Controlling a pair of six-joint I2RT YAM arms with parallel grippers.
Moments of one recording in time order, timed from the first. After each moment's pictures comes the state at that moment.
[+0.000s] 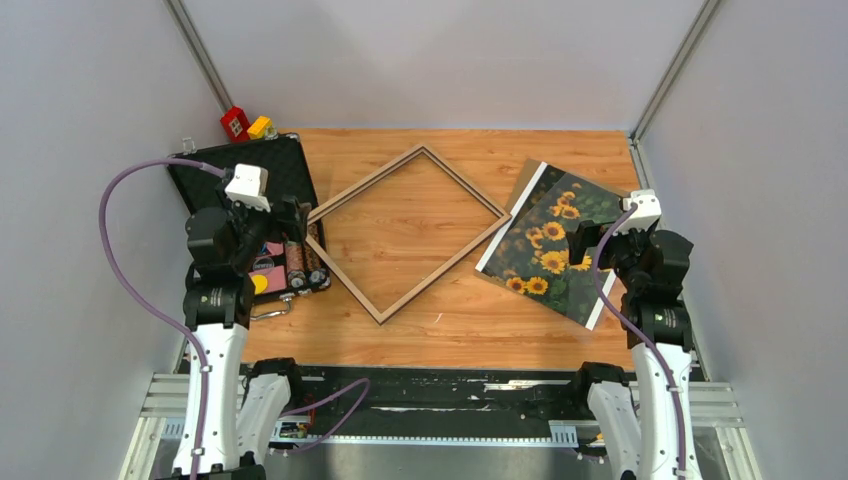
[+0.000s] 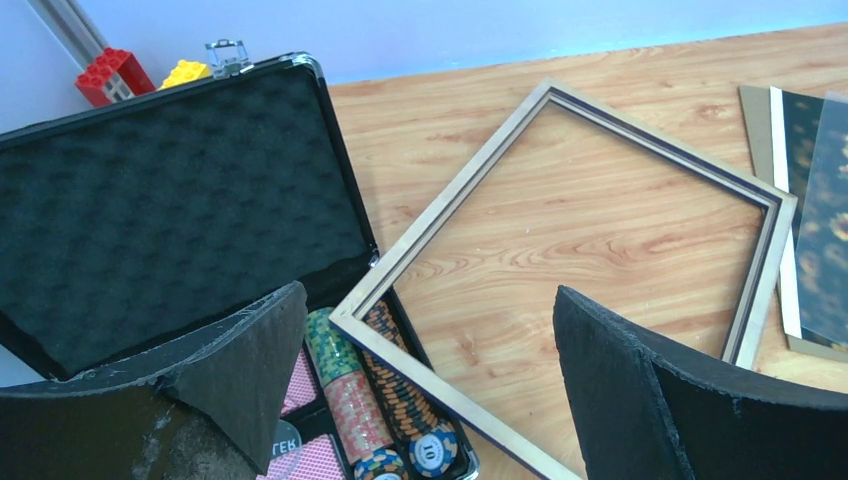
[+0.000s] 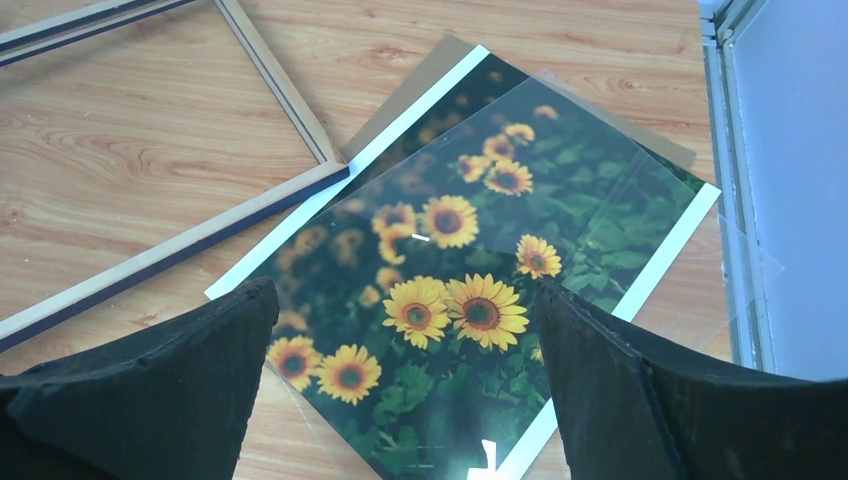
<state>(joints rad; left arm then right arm) 0.10 0.72 0.87 -0.30 0.32 0.04 -0.14 0.63 0.72 -0.36 -0.31 -0.08</state>
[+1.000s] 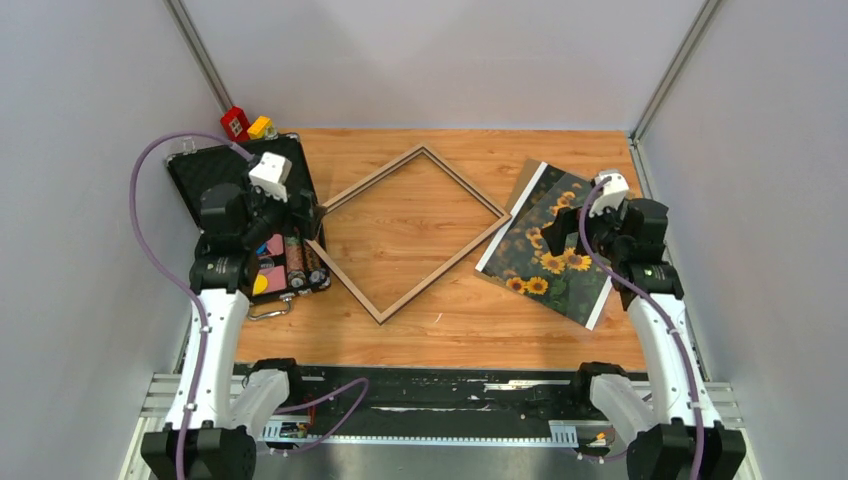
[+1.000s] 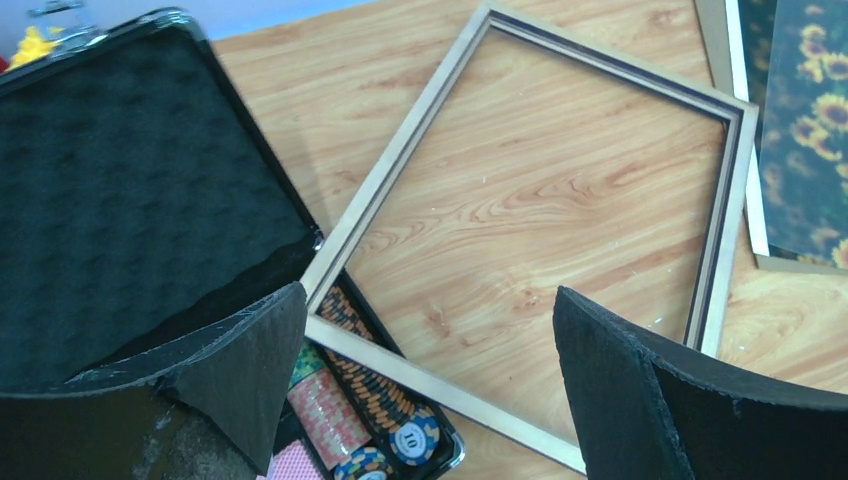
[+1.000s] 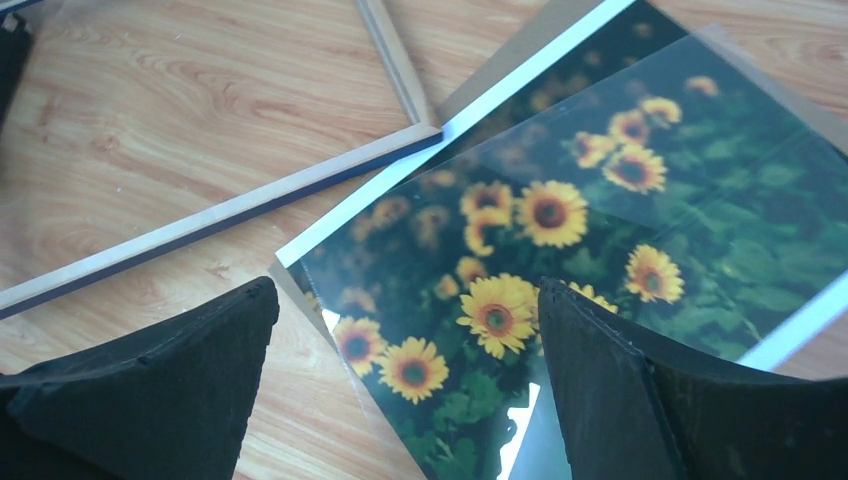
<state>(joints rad) 0.08 0.87 0.92 -0.35 0.45 0.11 -0.08 0.87 0.79 -0.36 -0.45 -0.08</state>
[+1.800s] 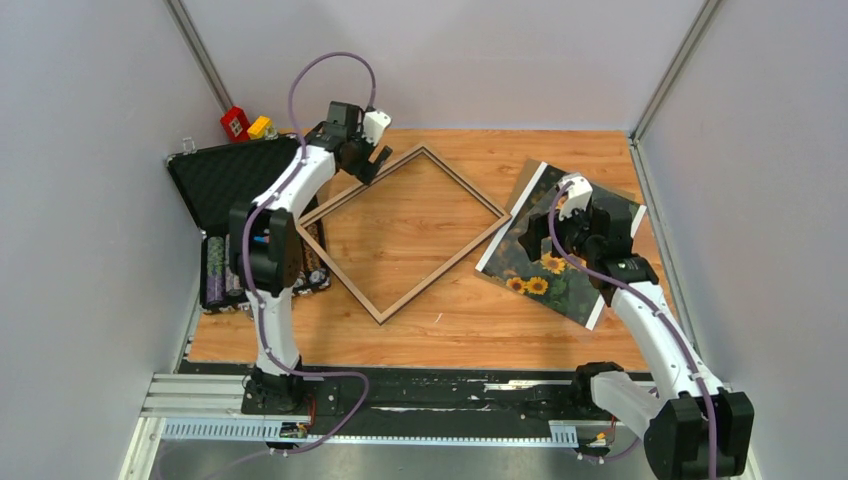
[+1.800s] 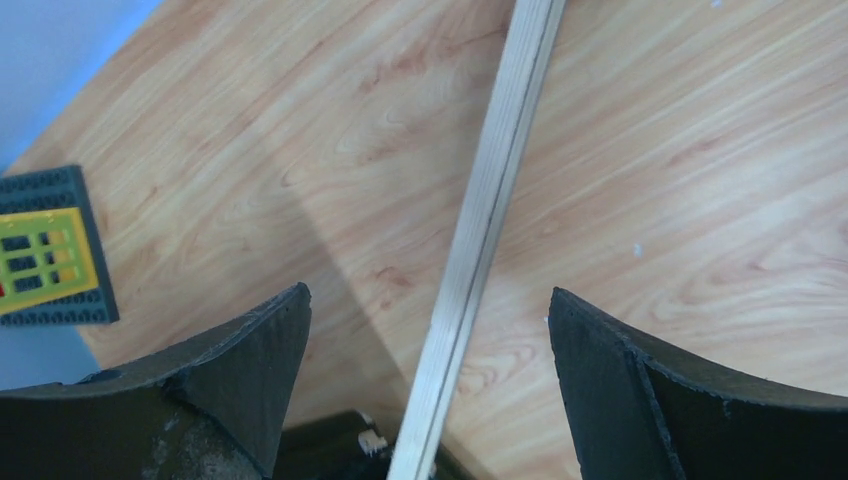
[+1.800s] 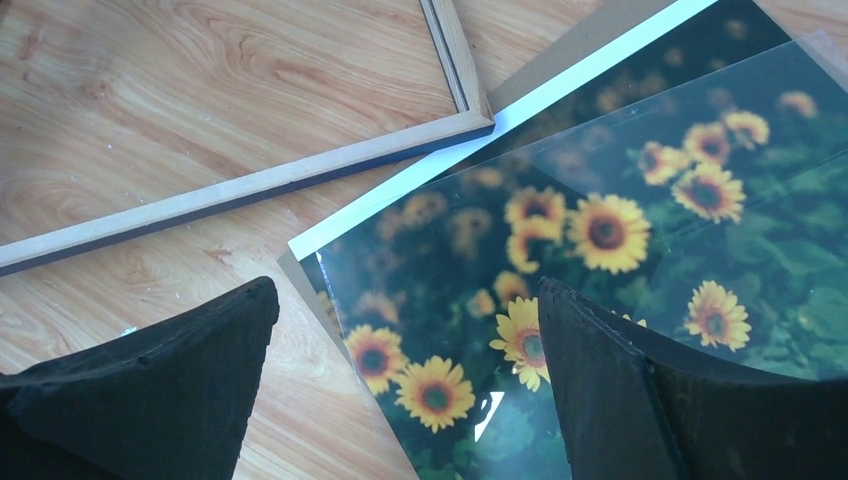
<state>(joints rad) -0.25 1.99 1.75 -0.54 0.02 0.41 0.12 1.01 0.75 -0.24 -0.35 -0.09</state>
